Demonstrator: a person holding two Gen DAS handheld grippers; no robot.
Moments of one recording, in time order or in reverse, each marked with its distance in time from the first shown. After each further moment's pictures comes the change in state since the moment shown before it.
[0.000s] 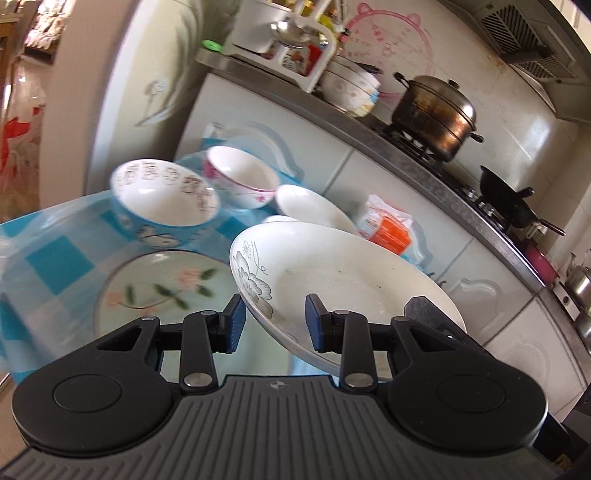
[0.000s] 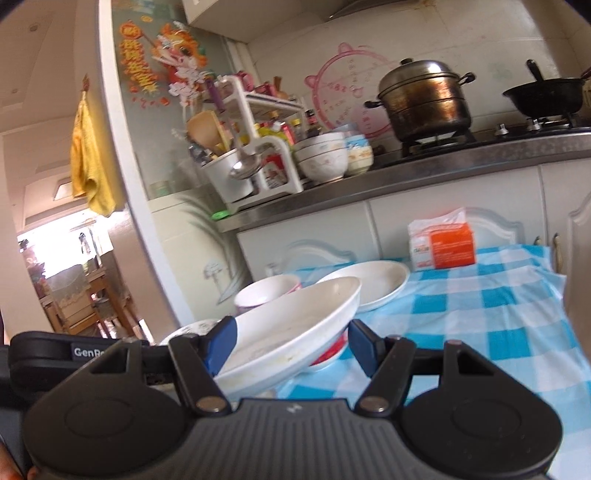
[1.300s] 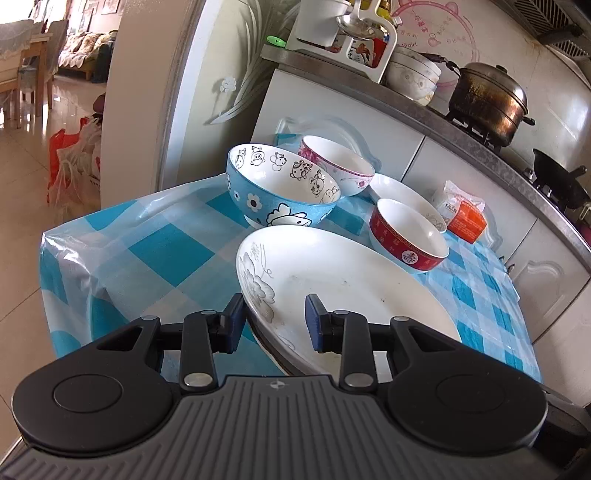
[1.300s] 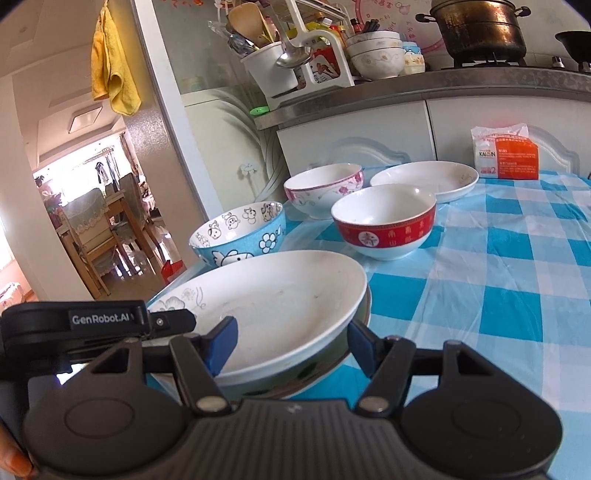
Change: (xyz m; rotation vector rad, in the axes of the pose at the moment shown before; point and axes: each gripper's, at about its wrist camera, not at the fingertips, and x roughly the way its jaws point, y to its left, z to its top) left arm -0.003 0.060 -0.018 0.056 -0.010 0.167; right arm 0.045 0.046 -0.059 -0.045 0.250 0.025
